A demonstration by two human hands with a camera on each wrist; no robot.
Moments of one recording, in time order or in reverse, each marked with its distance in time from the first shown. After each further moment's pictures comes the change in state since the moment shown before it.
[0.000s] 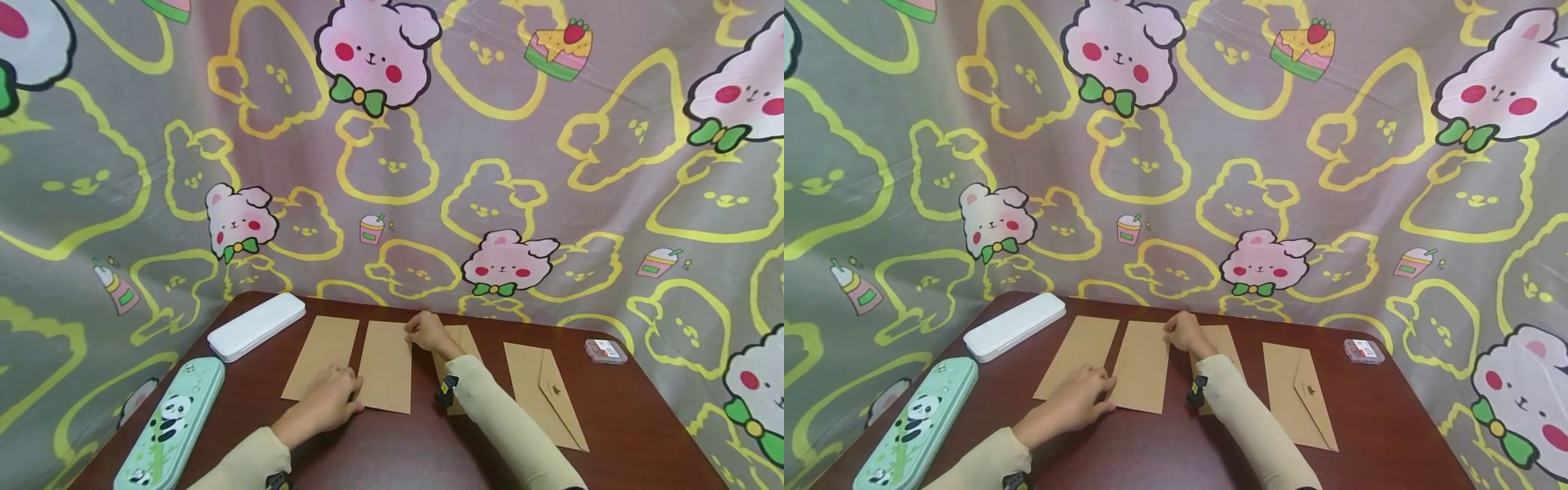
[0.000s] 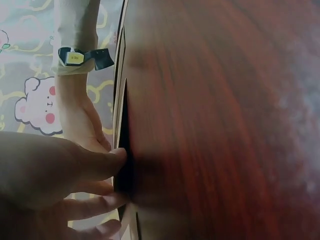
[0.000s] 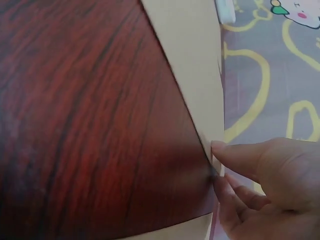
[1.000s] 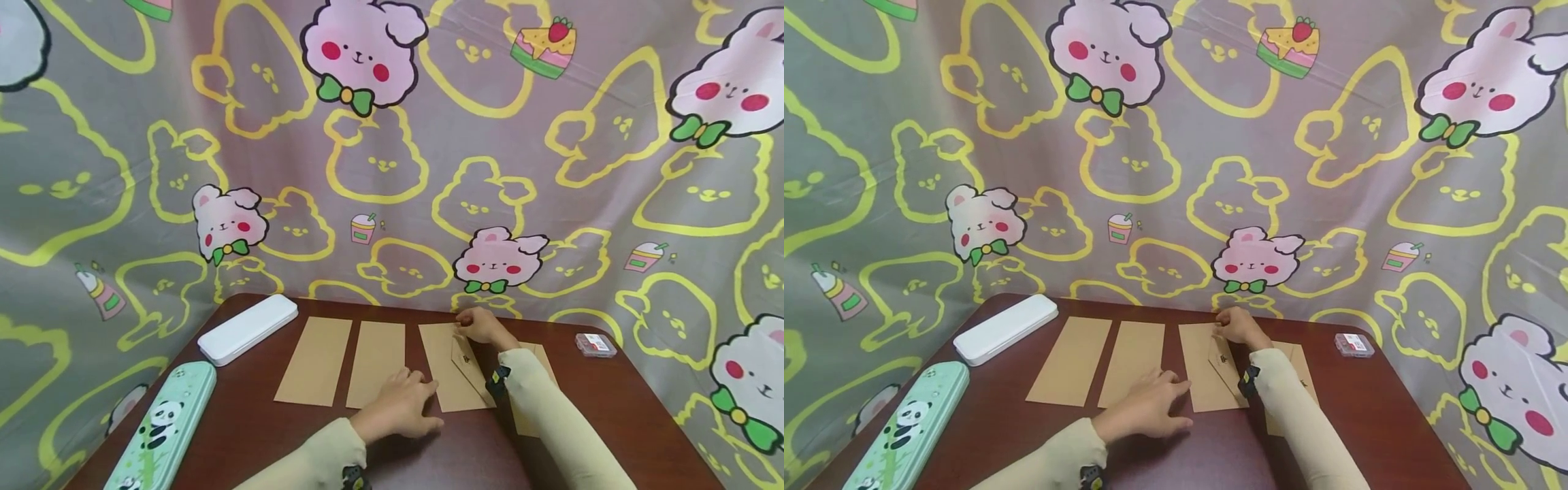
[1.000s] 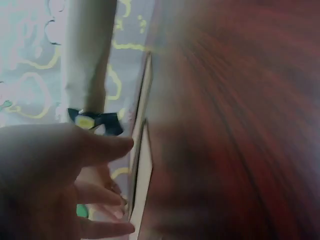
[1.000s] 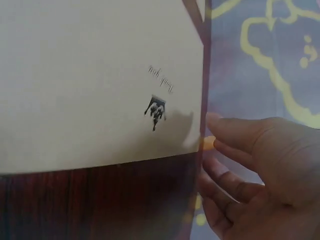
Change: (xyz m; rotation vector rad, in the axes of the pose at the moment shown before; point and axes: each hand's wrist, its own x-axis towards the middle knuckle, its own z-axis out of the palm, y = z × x) left_hand 0.065 0.112 0.012 -0.079 -0.289 -0.009; right_hand -0.032 0.079 -0.096 -0.168 -0.077 0.086
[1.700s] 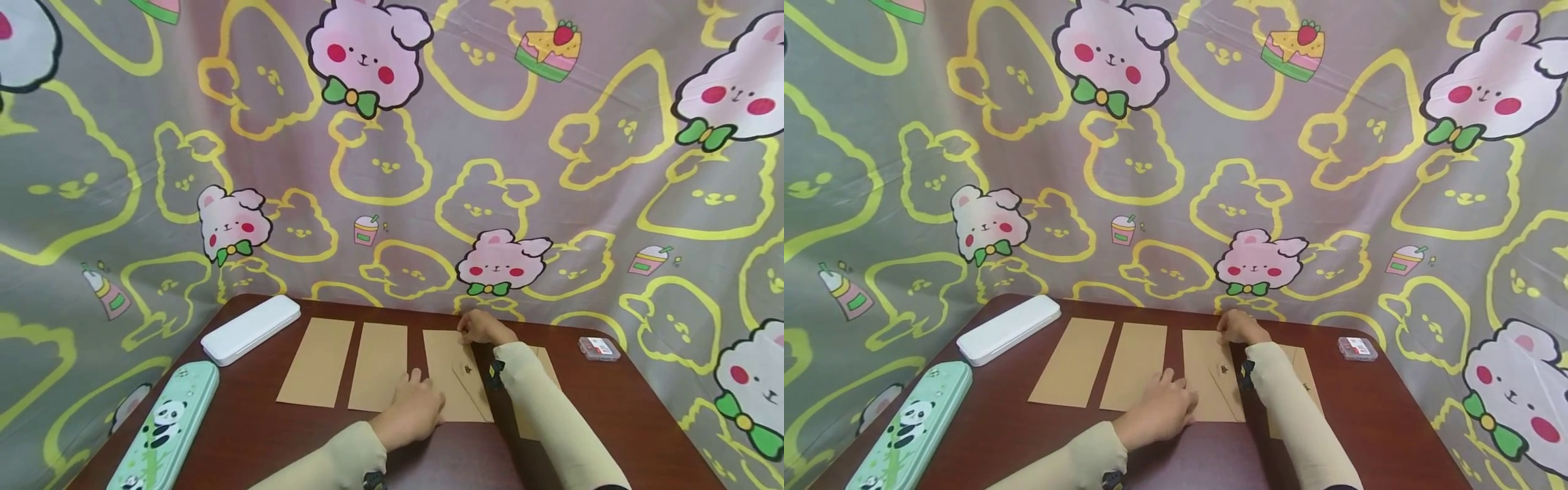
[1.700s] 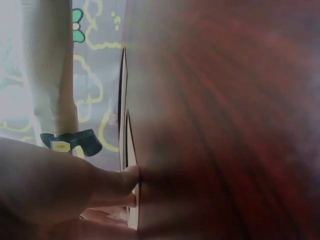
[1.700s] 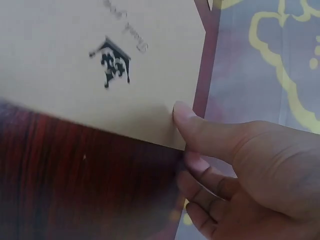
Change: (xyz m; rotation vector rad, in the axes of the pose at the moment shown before) left_hand 0.020 0.021 0.017 0.322 0.071 -0.015; right_hand 0.008 -0.004 -0.009 -0.137 -0.175 0.036
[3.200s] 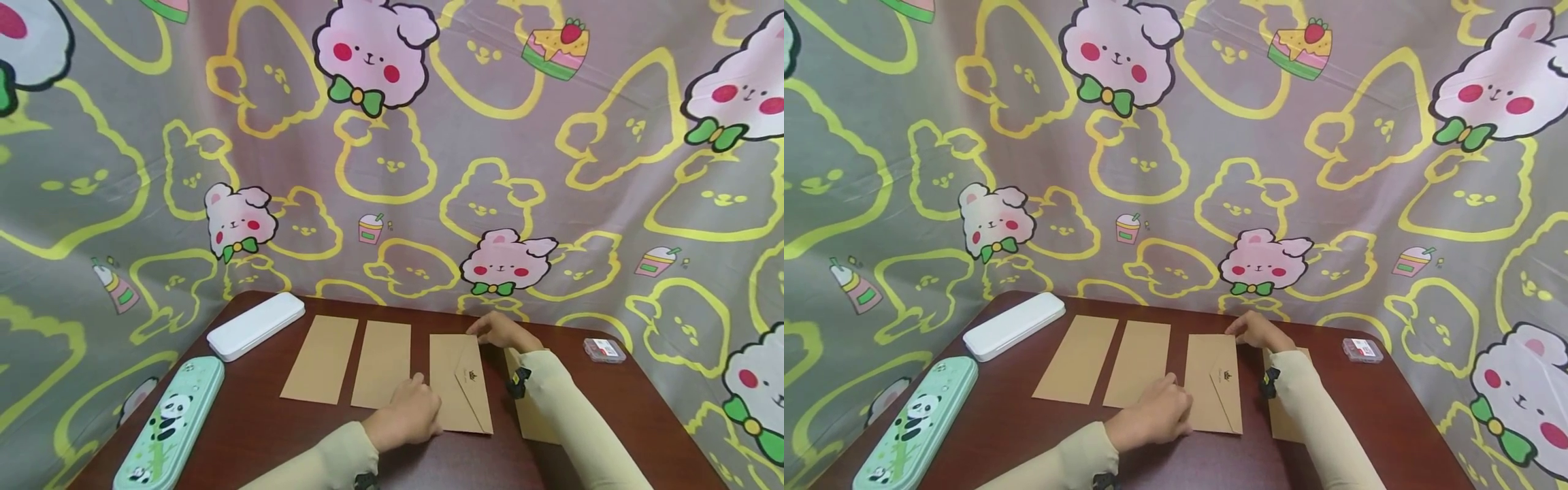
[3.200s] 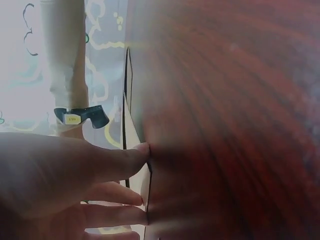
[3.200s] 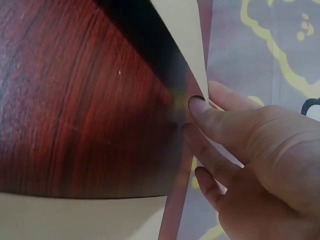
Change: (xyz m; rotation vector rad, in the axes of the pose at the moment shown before) left_hand -0.013 -0.010 -0.002 -0.053 0.026 0.078; right_hand -0.016 0.032 -0.004 0.099 0.025 -0.231
